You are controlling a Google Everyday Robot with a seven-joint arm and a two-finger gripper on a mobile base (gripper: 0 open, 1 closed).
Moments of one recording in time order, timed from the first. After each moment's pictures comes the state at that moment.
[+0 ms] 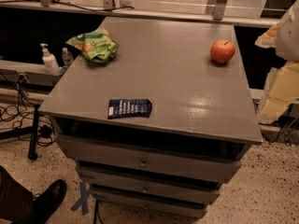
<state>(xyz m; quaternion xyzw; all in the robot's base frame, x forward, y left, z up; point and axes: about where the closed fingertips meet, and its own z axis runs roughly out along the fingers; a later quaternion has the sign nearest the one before) 0.438 -0.216 0.977 -0.60 0.78 -0.04 0.16</state>
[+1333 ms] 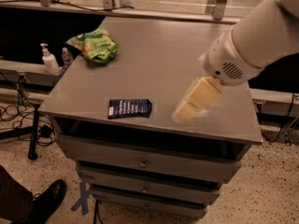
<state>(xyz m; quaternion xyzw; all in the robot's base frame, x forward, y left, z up) 0.464 -0.096 0.934 -0.53 0.80 0.10 0.26</state>
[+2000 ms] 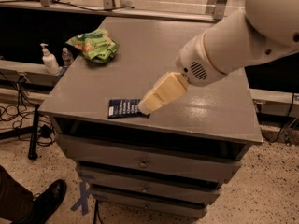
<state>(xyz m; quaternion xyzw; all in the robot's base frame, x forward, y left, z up) 0.484 -0.032 0.934 -0.47 0.80 0.18 0.33</state>
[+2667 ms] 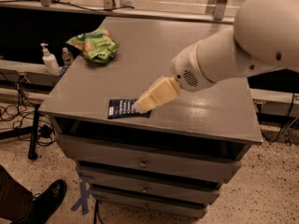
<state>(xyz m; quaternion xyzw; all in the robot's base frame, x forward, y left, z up) 0.504 -0.023 0.913 -0.46 0.79 0.18 0.36</state>
